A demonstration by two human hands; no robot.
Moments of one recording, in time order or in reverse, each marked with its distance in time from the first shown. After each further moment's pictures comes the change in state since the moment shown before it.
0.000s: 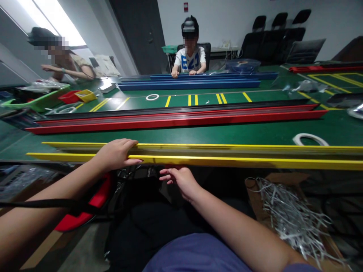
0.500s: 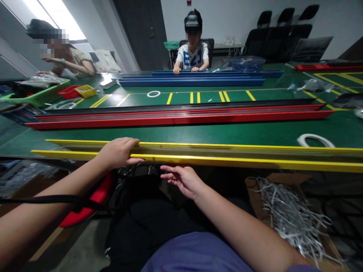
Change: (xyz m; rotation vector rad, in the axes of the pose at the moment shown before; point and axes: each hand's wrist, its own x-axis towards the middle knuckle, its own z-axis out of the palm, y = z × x) left_hand -0.004 -0.003 0.015 0.002 0.047 0.005; right_hand -0.005 -0.006 -0.008 0.140 -0.076 0.134
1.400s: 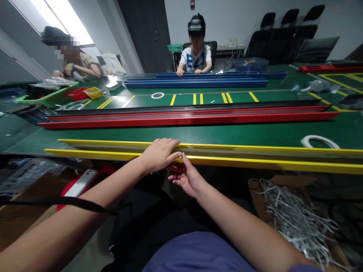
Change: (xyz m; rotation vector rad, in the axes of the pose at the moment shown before) left_hand 0.057 0.123 -0.032 -0.135 -0.116 0.067; right_hand 0.003 -0.004 0.000 0.100 0.022 0.052
